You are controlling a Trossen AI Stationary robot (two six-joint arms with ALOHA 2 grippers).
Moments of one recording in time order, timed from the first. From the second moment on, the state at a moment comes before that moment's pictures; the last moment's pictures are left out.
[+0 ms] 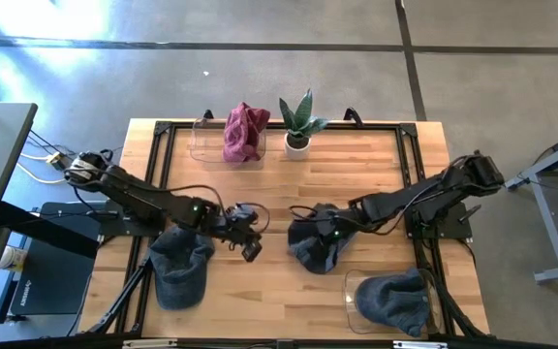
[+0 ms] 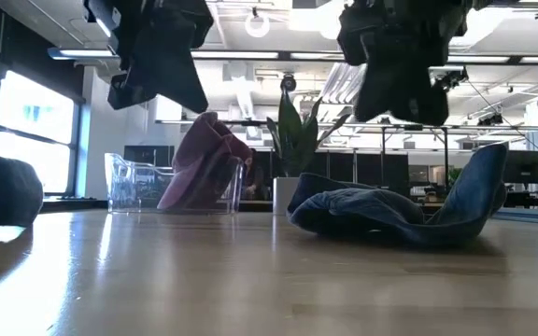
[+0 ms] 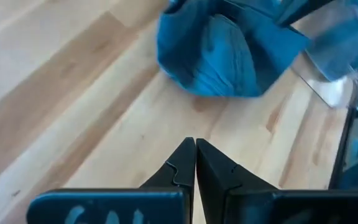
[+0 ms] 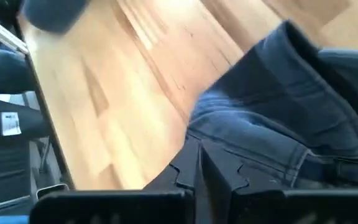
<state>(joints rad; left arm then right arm) -0.32 1.46 0.96 -0.34 -0.24 -0.96 0.24 1.53 0.96 -0.31 0.00 0.96</state>
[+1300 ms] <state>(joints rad) -0.27 1.73 0.97 0.08 -0.24 -1.05 0.45 1.67 1.05 -0.38 0.21 1.12</state>
